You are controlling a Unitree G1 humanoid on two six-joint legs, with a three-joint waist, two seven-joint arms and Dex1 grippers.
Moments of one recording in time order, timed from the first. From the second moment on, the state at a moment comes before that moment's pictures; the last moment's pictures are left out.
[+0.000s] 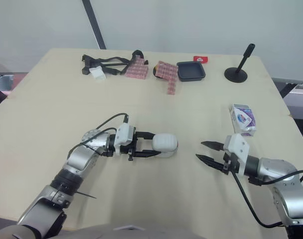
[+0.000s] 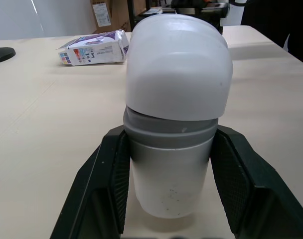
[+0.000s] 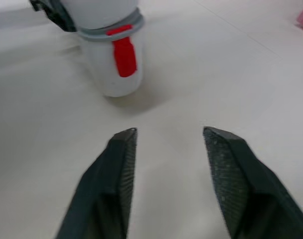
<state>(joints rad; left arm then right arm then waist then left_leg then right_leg) -0.38 0.30 -0.32 0.16 -0.27 -0.12 -1.22 0.22 -0.67 -0.19 -0.28 0.45 0.13 1.07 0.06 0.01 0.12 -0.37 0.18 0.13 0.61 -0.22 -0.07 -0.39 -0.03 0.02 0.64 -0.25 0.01</state>
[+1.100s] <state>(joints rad) -0.38 0.30 -0.32 0.16 -0.27 -0.12 -1.22 -0.09 -0.68 0.02 -0.57 0.53 0.27 0.98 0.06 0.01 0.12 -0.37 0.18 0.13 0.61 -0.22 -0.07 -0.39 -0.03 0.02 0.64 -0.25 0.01</state>
